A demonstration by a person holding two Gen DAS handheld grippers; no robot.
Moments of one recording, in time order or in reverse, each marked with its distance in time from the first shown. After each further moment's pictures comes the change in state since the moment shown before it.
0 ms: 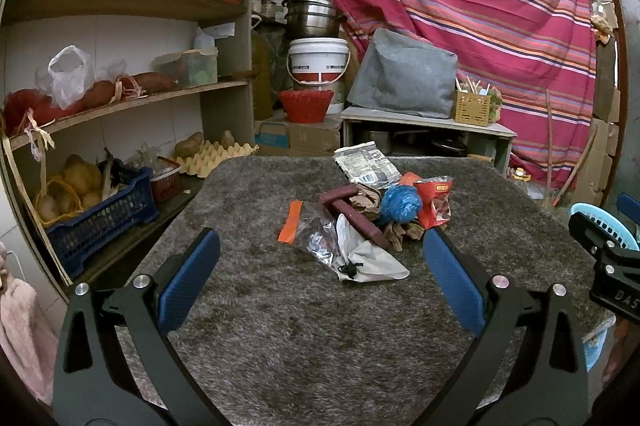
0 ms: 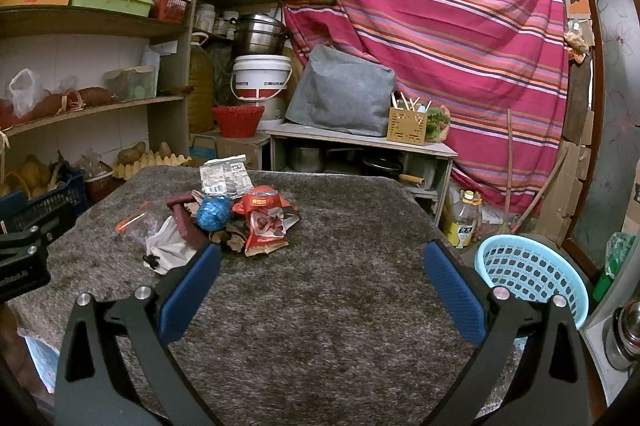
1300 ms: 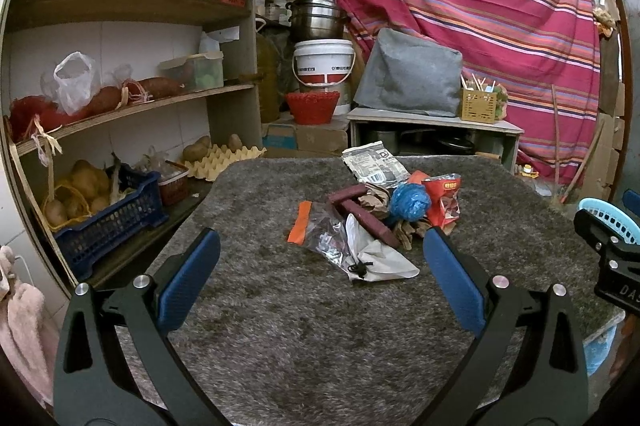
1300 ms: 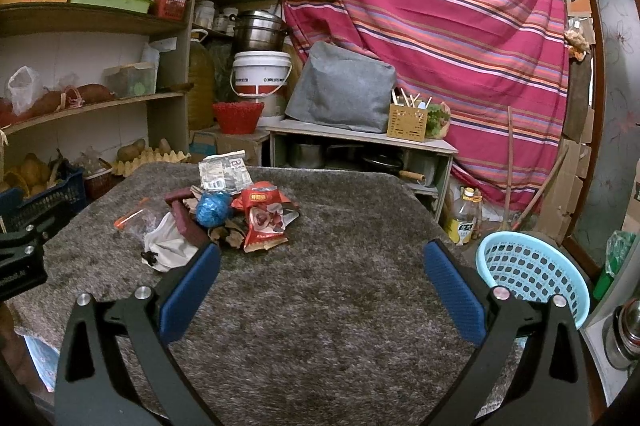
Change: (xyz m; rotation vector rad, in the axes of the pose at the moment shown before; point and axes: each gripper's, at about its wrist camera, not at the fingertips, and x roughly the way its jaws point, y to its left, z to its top) left arm 0.002 0.004 -0.004 0.010 -0.009 0.020; right arm 0.005 0.002 -0.008 -0.003 0.006 0.000
